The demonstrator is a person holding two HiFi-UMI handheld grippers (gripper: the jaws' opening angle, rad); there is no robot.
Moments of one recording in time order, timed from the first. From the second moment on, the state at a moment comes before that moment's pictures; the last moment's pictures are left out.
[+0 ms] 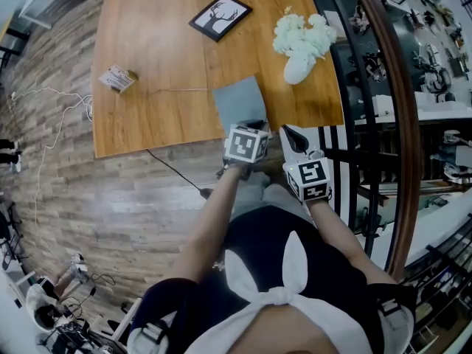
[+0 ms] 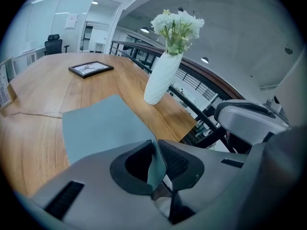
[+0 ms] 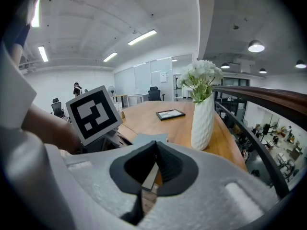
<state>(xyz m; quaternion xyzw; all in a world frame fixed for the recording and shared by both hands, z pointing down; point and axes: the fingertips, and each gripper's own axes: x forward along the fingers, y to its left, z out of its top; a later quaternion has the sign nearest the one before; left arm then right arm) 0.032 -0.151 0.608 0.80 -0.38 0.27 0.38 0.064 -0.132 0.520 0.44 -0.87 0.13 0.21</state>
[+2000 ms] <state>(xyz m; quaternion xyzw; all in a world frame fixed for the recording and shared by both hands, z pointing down) -0.026 -0.155 0.533 0.85 -0.43 0.13 0.27 0.046 -0.144 0.522 0.40 -0.89 0.14 0.18</state>
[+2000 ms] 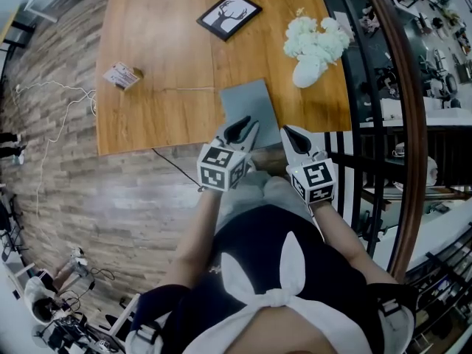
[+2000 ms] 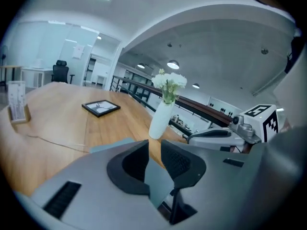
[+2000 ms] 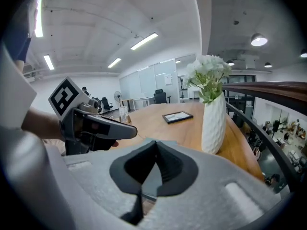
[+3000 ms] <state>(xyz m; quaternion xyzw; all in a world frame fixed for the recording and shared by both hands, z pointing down) -0.043 -0.143 0.496 0.86 -0.45 0.11 0.24 0.023 -0.141 0.491 0.38 -0.90 0.15 0.16</state>
